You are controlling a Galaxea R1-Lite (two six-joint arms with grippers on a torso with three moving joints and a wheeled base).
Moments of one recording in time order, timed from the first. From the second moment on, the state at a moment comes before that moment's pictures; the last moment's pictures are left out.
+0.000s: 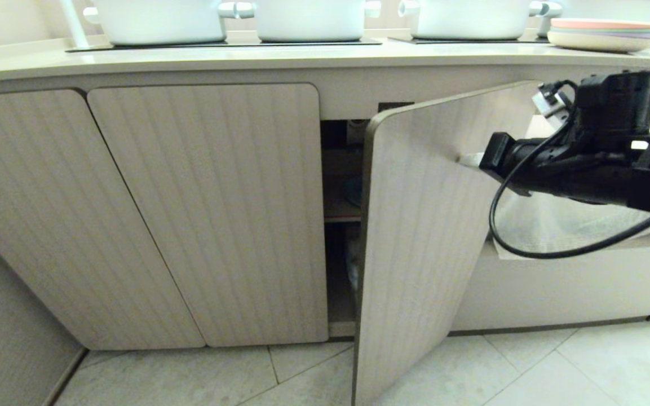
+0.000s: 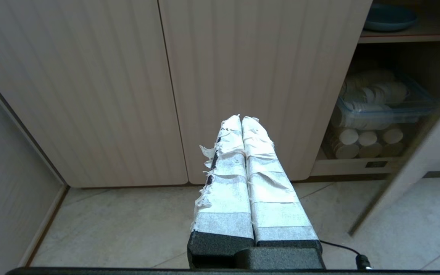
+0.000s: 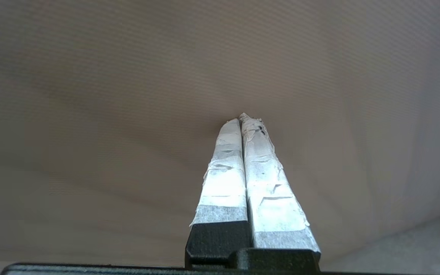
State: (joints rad) left arm 0.00 0.00 0.00 0.00 0.00 0.00; right arm 0.27 1.71 -1.22 -0.28 0.16 0.51
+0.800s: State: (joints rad) left arm 0.00 0.00 0.00 0.00 0.00 0.00; right arm 0.28 1.86 -1.36 -0.41 -0.02 0.45
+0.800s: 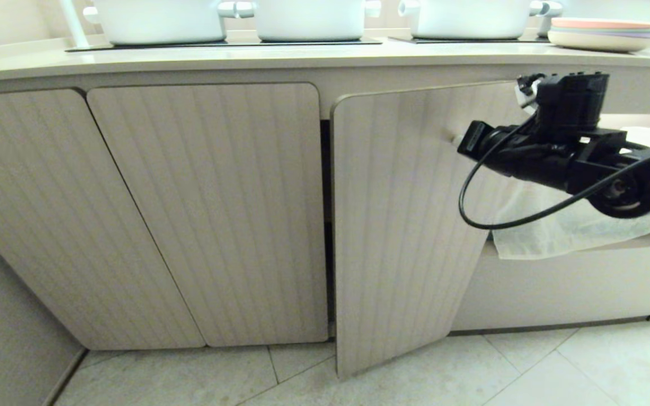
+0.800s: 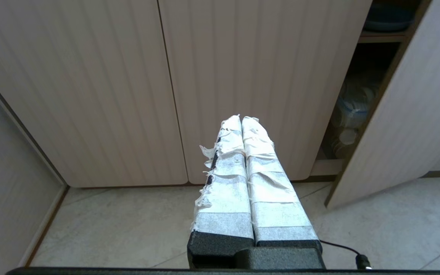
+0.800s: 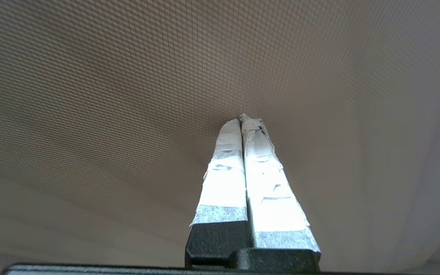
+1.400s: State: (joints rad) left arm 0.00 0.00 0.00 0.00 0.00 0.00; right arm 0.29 1.93 -1.42 -0.51 -0.12 0.37
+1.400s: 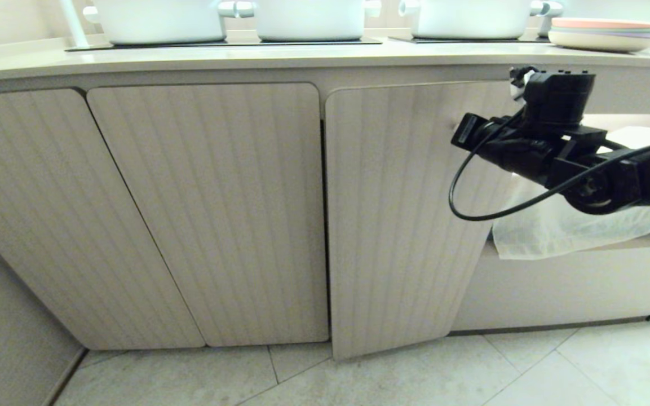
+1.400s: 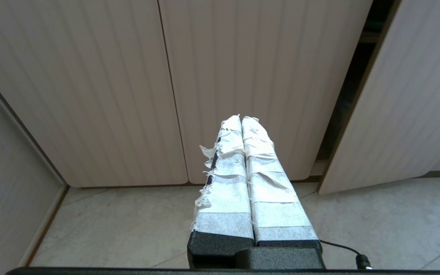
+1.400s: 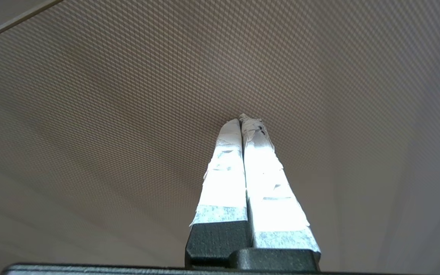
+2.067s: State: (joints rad) left arm 0.00 0.00 0.00 0.00 0.00 0.00; right arm 0.29 2.01 -1.43 -0.72 -0.18 0.26
